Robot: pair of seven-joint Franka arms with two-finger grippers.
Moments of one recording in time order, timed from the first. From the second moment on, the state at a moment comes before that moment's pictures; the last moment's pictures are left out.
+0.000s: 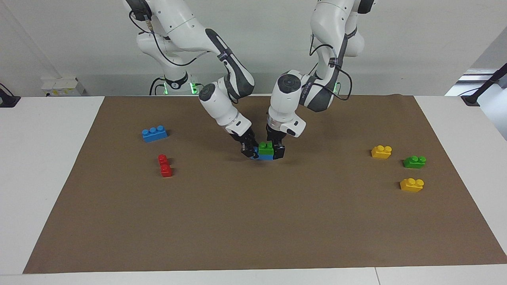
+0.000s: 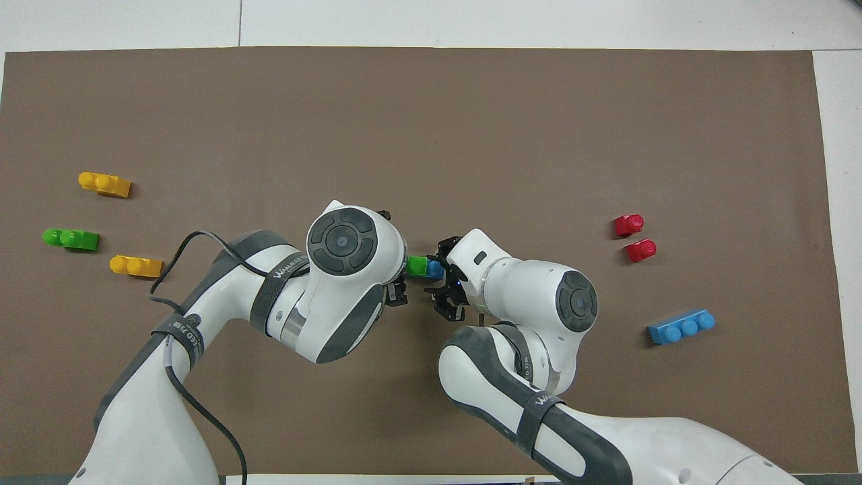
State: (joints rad) left arm -0.52 0.25 -0.14 -1.98 -0.02 2.30 -2.33; right arm 0.15 0.32 0.52 -2.22 0.68 2.89 -1.54
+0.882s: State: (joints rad) left arm -0.52 0.25 -0.14 -1.98 -0.02 2.31 -2.33; right arm 0.15 0.32 0.52 -2.22 0.68 2.89 -1.54
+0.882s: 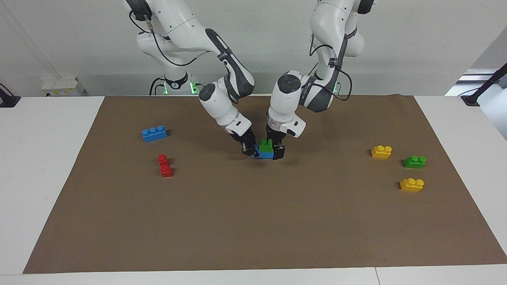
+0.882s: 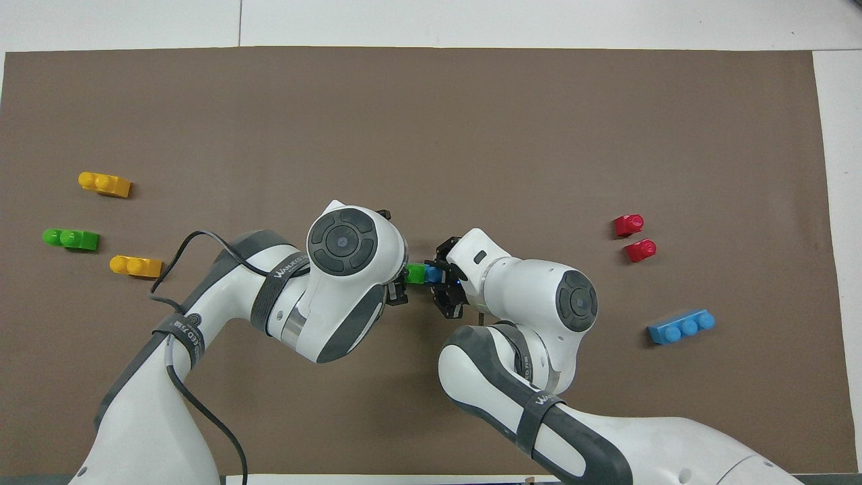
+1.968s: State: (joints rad) left arm -0.52 0.24 -0.15 -1.98 0.01 2.30 -2.32; right arm 0.15 0.33 0.51 -2.20 0.68 2.92 -1.54
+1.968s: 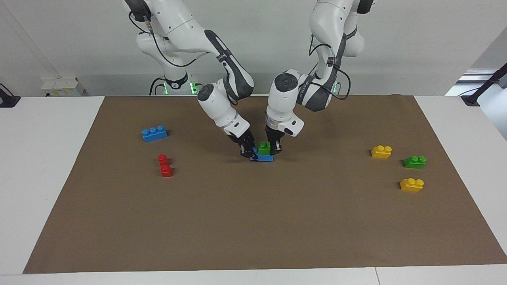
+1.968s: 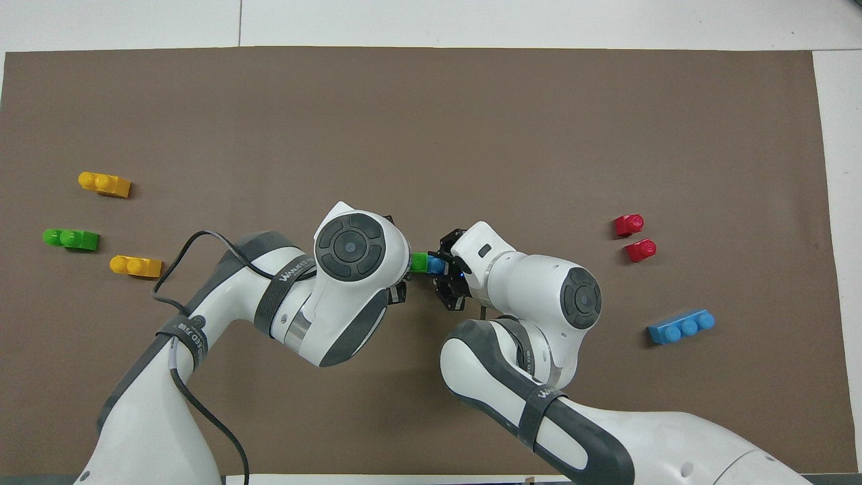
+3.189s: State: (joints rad) left arm -0.35 0.11 -0.12 -1.98 0.01 2.18 -2.07; right arm 0.15 0.33 0.52 -2.21 0.68 2.91 -1.51
